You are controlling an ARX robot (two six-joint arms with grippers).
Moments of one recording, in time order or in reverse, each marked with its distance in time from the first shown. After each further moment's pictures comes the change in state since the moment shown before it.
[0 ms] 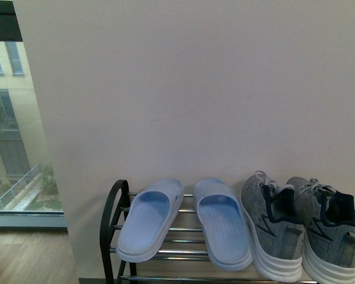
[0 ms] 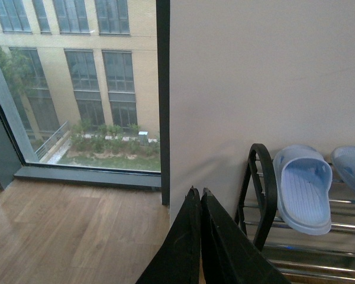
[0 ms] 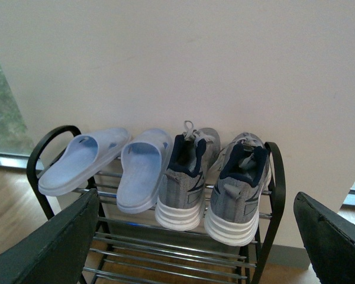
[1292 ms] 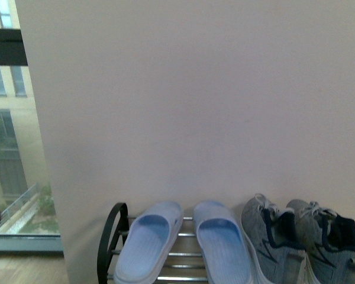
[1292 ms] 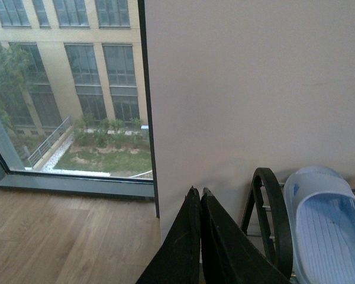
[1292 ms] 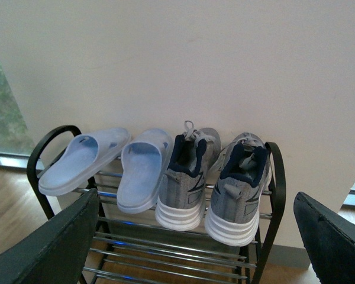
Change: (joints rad) left arm -0.122 1.044 0.325 0.703 -0.126 0.000; right arm 0.000 0.000 0.000 0.000 0.000 0.000
